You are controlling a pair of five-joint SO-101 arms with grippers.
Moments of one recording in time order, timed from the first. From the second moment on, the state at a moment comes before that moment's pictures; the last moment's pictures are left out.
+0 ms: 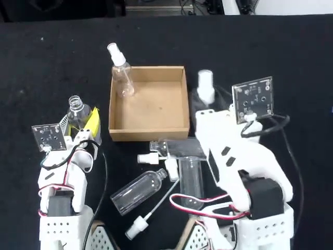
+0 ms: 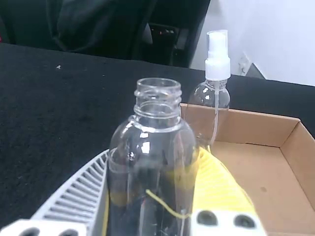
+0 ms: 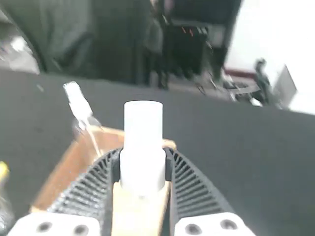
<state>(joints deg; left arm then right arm) -7.0 -103.3 96.0 26.9 5.6 -11.4 -67.2 37.1 58.3 0.0</state>
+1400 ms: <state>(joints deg) 3.6 -103.3 96.3 8.9 5.6 -33.1 -67.2 37.1 9.4 -5.5</state>
